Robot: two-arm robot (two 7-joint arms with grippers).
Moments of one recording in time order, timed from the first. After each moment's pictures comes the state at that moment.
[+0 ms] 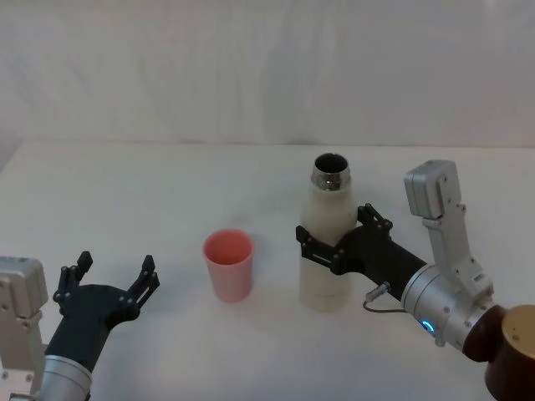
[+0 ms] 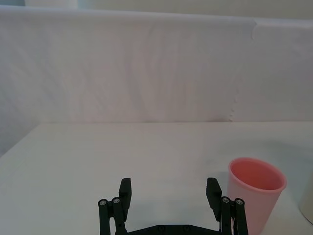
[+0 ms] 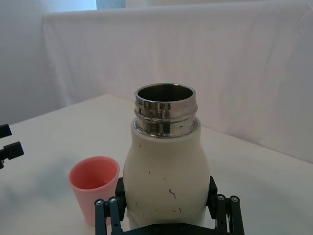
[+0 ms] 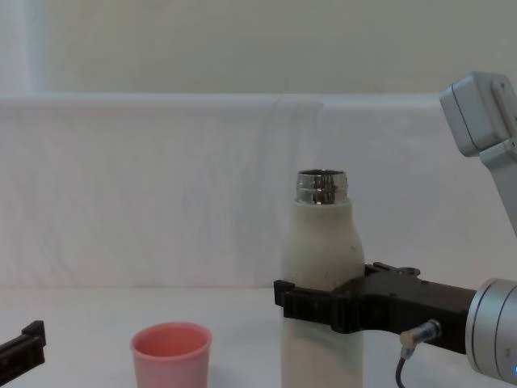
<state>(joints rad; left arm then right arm) 0.27 0.24 0.04 -1.85 -0.25 -0.02 -0.02 0.19 0.24 -0.41 -1.62 0.25 0.17 0.30</state>
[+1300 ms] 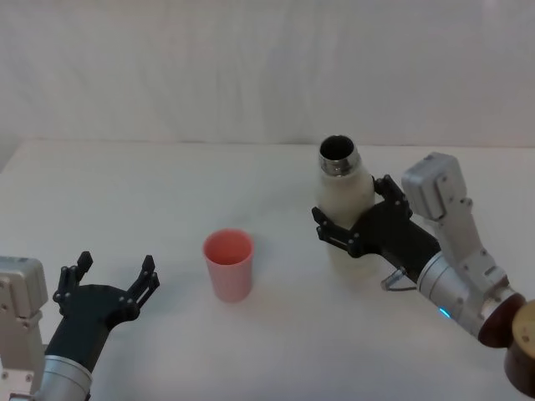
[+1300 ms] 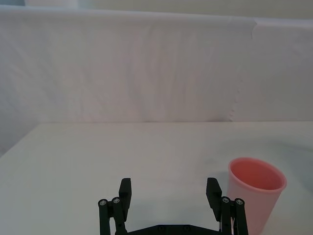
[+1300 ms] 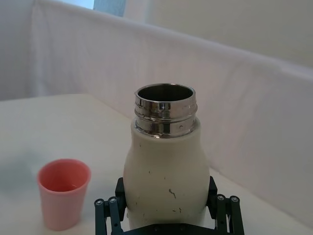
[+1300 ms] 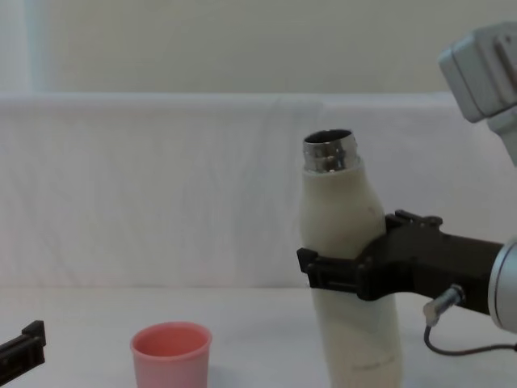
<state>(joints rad) 0.27 0.24 0.04 -1.85 -0.25 -0.02 -0.02 0.19 0.28 -0.41 -1.69 0.06 0.11 0.25</state>
